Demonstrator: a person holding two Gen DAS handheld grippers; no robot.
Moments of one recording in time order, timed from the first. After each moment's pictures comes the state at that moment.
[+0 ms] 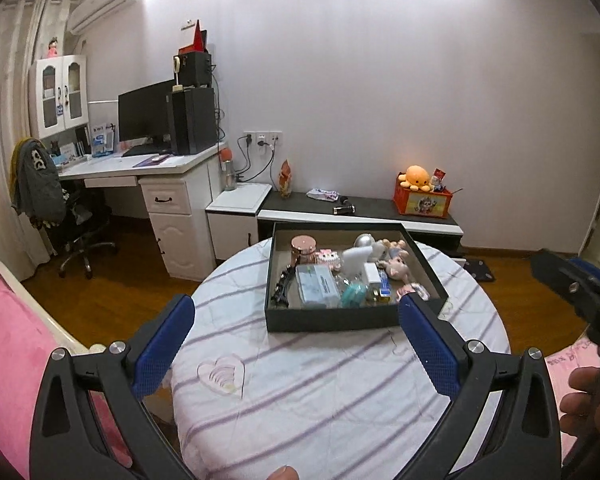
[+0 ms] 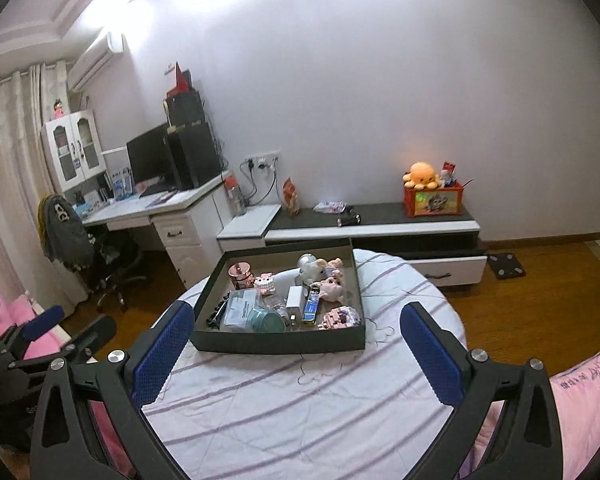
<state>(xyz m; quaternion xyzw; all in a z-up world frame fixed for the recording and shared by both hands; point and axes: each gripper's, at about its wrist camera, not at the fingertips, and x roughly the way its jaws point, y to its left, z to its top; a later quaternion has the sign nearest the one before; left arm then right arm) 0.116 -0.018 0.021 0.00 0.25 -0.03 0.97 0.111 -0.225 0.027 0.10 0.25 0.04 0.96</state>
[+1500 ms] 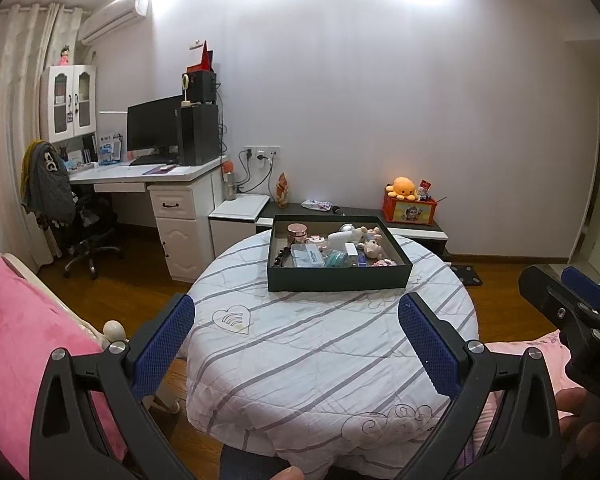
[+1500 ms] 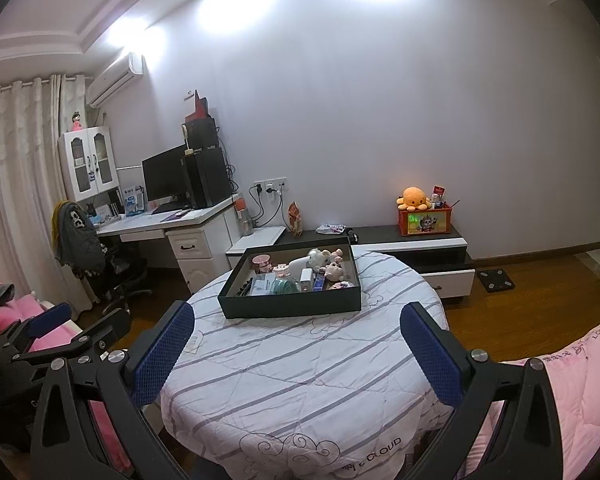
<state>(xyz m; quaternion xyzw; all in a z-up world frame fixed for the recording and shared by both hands) -0.012 -0.017 0.019 -0.01 0.22 -0.03 0.98 -0.030 -0.205 0.030 0.09 0.20 0.04 0.98</state>
